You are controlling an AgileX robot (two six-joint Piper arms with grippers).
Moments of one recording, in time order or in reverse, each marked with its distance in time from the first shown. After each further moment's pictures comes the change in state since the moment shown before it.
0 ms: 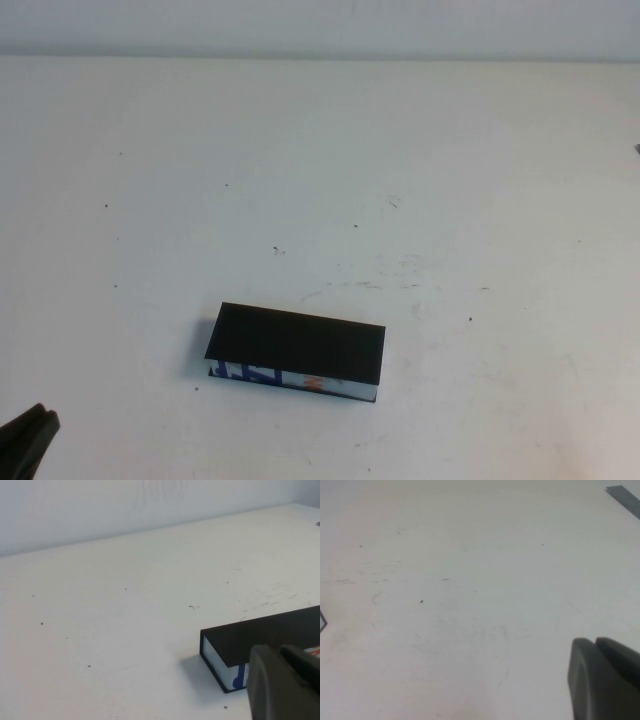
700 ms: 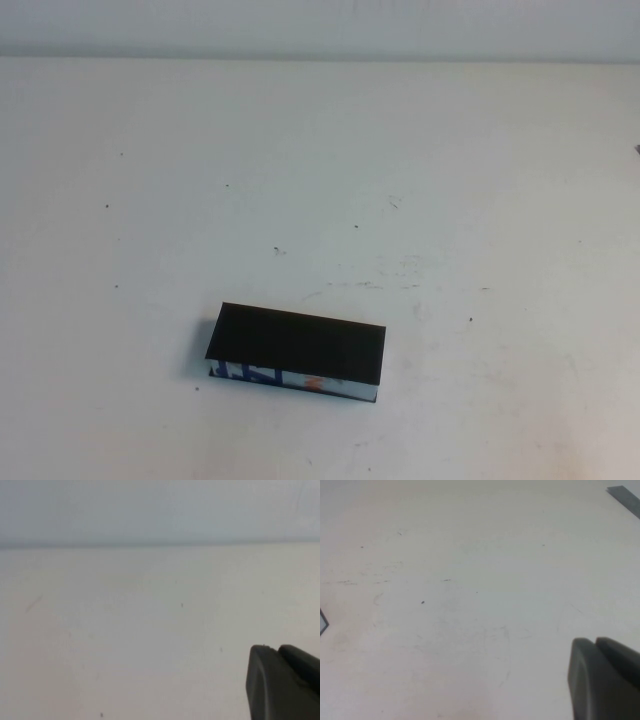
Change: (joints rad) right arm 0.000 0.000 0.000 0.004 0.000 0.000; left arm 0.381 -0.133 0.000 0.352 0.085 -0.394
